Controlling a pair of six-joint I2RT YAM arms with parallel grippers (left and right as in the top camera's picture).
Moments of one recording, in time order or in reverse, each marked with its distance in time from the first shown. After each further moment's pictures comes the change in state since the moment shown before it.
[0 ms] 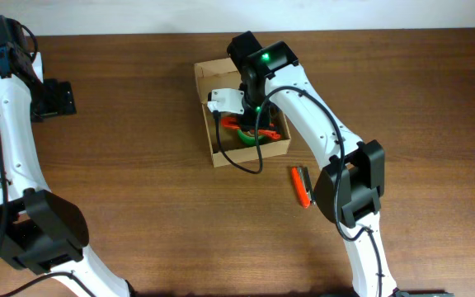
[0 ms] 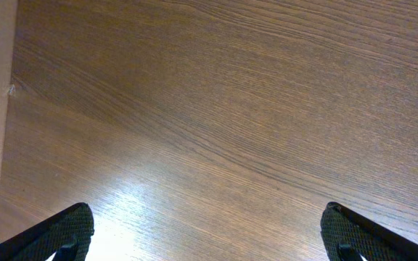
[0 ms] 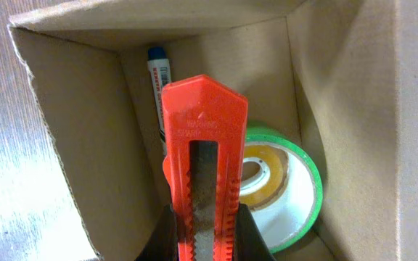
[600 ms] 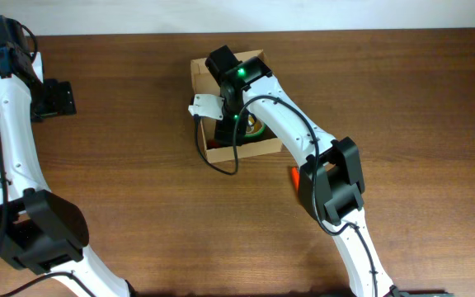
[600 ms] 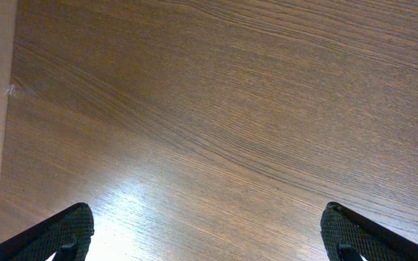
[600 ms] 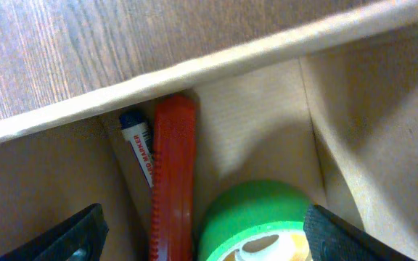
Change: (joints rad) left arm 0.000 0.000 0.000 0.000 0.000 0.000; right arm 0.071 0.098 0.000 0.151 0.002 0.183
